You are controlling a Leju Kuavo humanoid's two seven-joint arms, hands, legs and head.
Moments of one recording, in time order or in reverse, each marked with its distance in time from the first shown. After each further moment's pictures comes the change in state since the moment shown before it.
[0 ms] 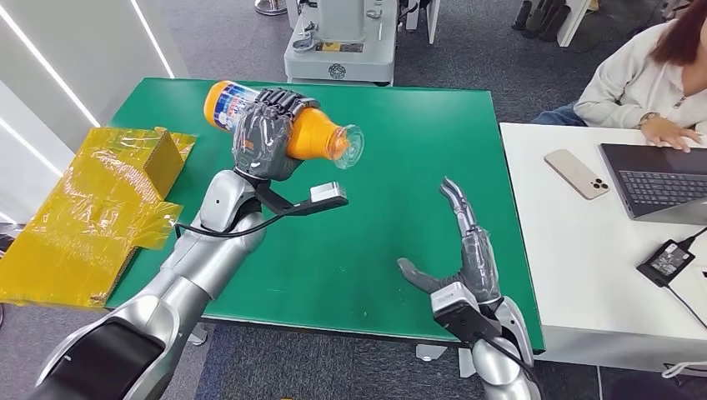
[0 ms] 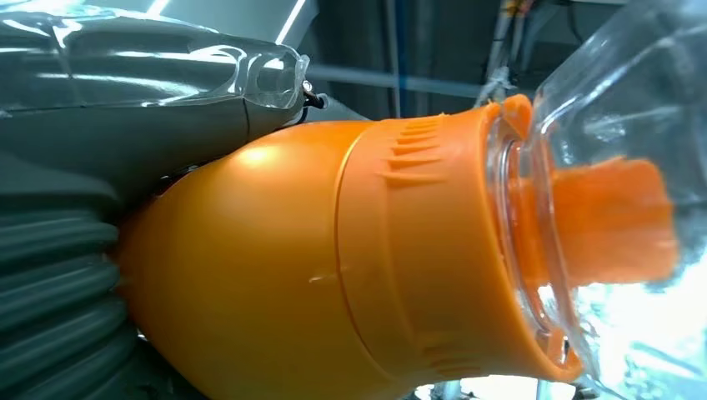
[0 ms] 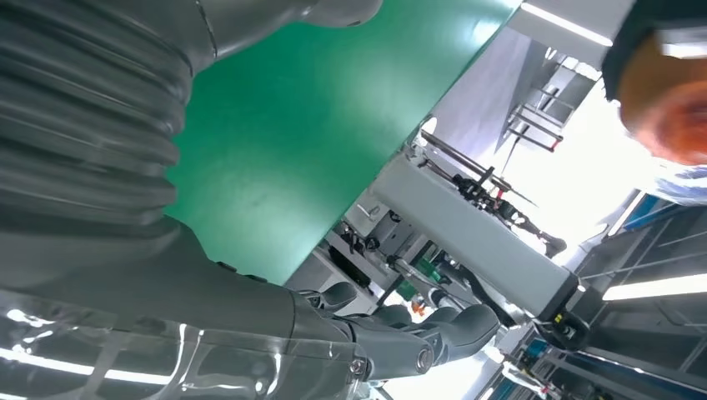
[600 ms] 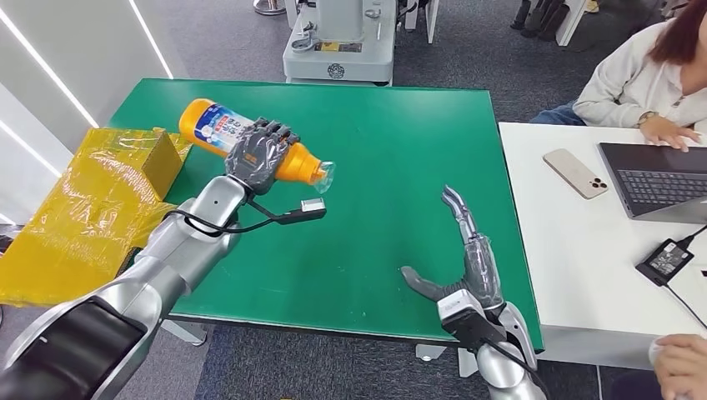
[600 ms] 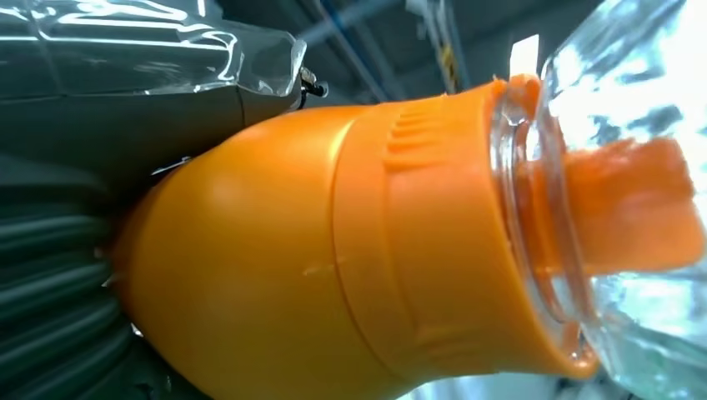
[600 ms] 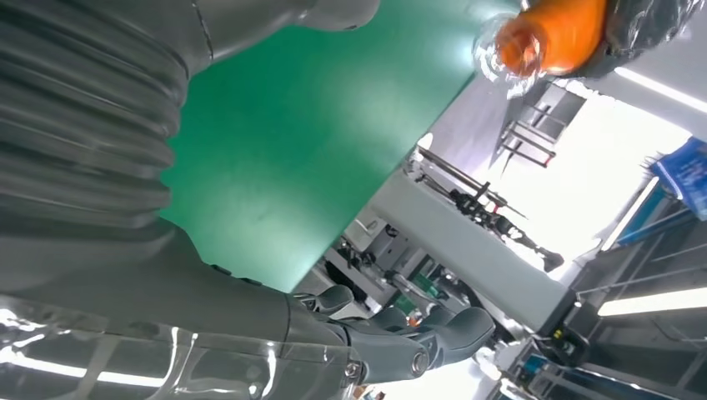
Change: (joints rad) left arm -0.091 0.124 -0.184 0.270 -0.254 -0.166 0.247; right arm 0.025 -0.032 0.003 0.023 -0.046 0.003 -0.037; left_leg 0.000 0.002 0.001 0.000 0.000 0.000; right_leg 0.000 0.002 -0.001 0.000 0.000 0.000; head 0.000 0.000
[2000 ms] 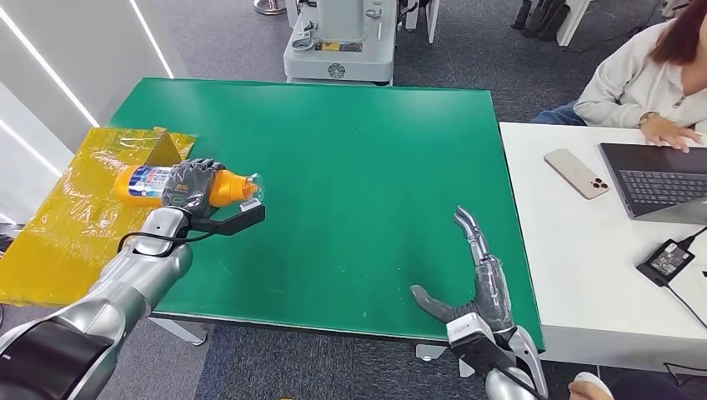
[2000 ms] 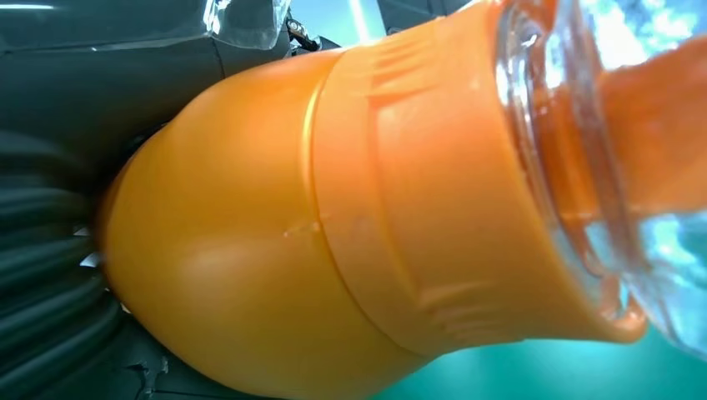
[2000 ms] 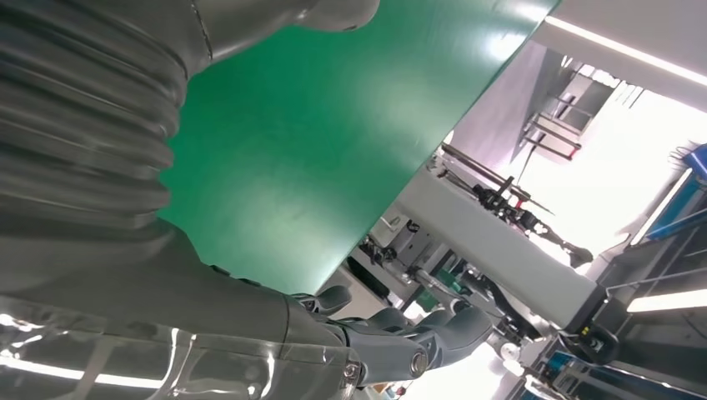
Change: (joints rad) left arm 0.097 0.137 0.134 0.145 0.233 0.011 0.015; right arm 0.102 -0.025 -0.011 -0.075 0.005 -0.030 0.014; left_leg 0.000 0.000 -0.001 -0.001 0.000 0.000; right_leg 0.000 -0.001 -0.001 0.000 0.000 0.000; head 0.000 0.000
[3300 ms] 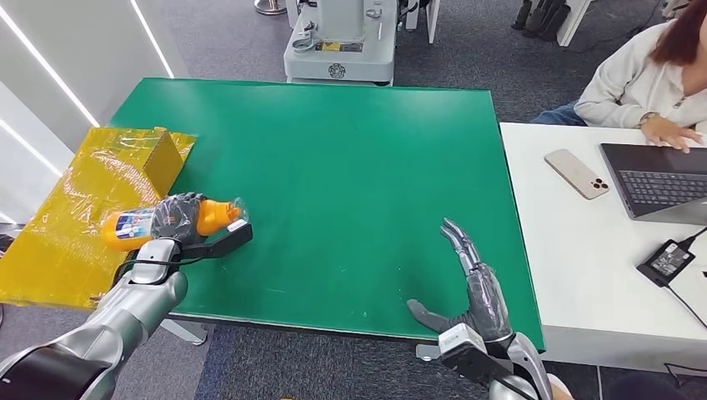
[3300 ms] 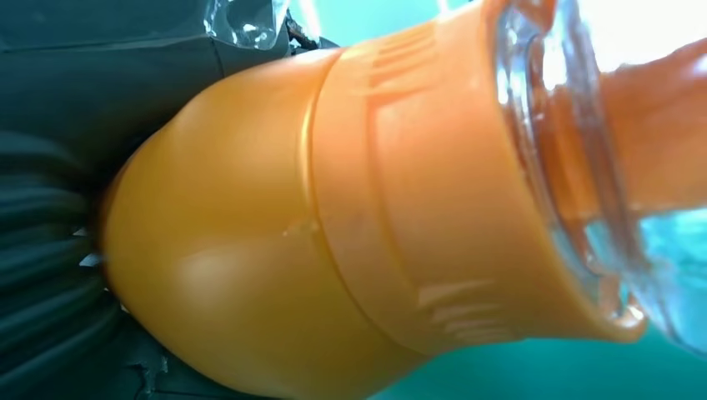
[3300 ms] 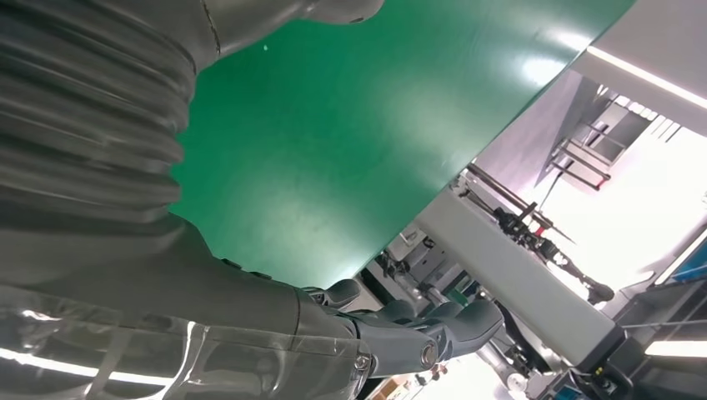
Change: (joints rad) left arm 0.112 0.008 0.101 0.021 0.000 -0.014 0.091; right arm 0.031 -0.034 0.016 -0.031 0.064 0.056 0.029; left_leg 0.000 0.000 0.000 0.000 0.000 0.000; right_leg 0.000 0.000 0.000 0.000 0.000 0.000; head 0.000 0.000
